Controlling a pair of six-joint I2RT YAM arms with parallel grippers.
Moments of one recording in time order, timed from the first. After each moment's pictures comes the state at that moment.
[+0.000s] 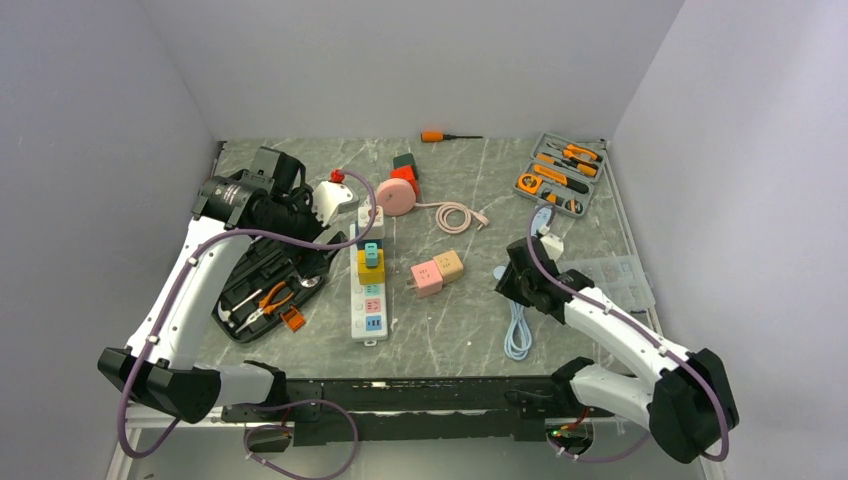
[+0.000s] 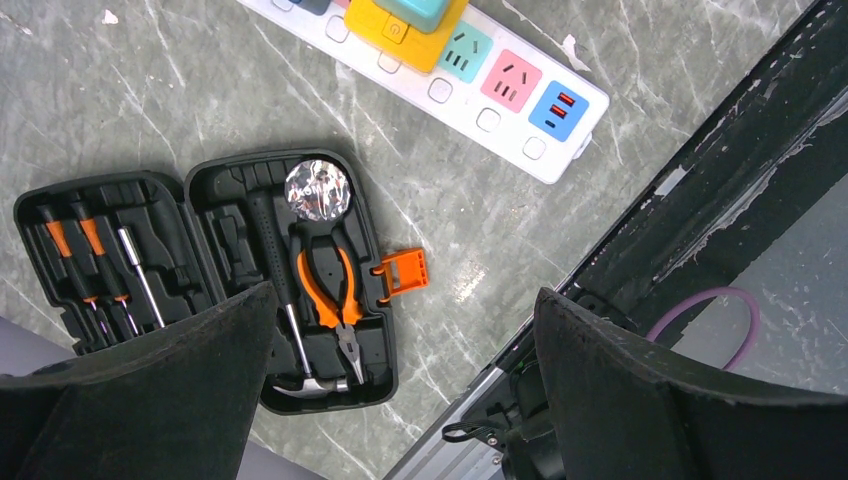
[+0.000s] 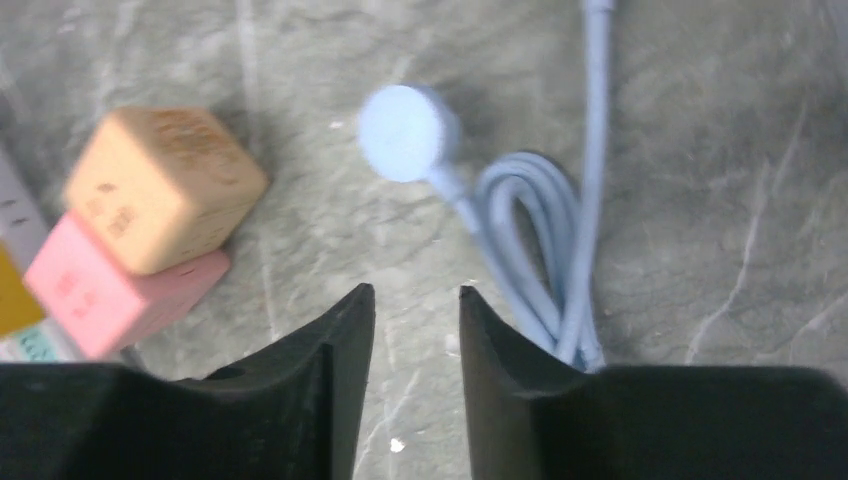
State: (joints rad) left arm -0.34 1.28 1.54 -1.36 0.28 0.56; right arm 0.50 1.06 0.58 -0.49 0.26 0.92
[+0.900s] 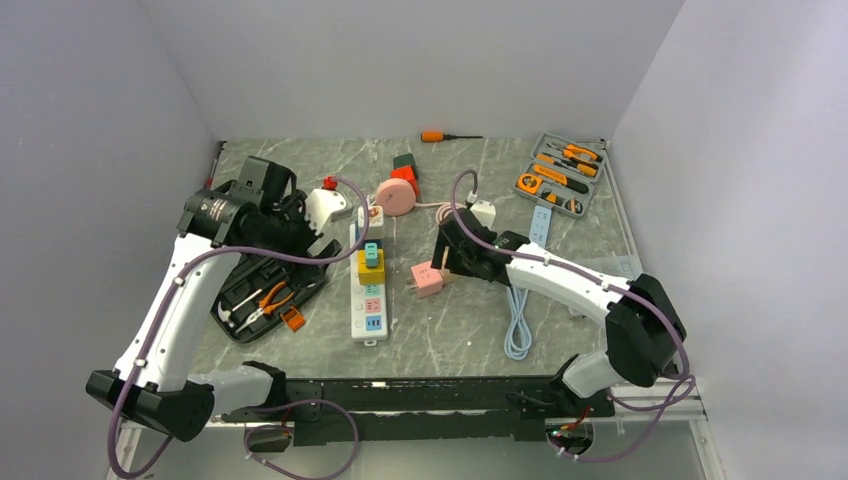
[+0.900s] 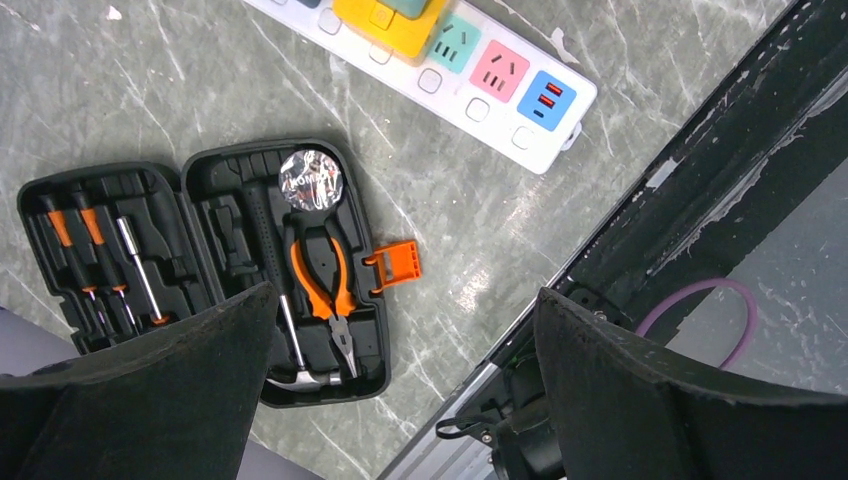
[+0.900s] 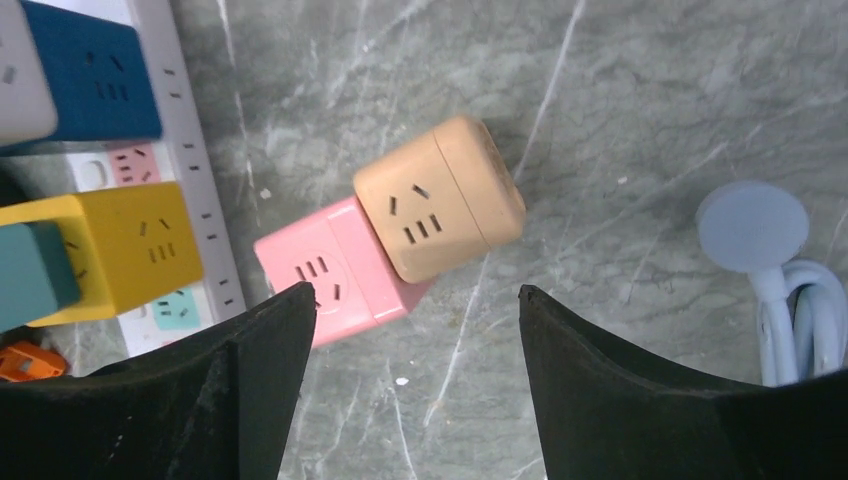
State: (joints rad) left arm -0.34 1.20 1.51 -1.37 0.29 0.56; right arm 0.77 1.47 1.00 -0.48 0.32 0.86
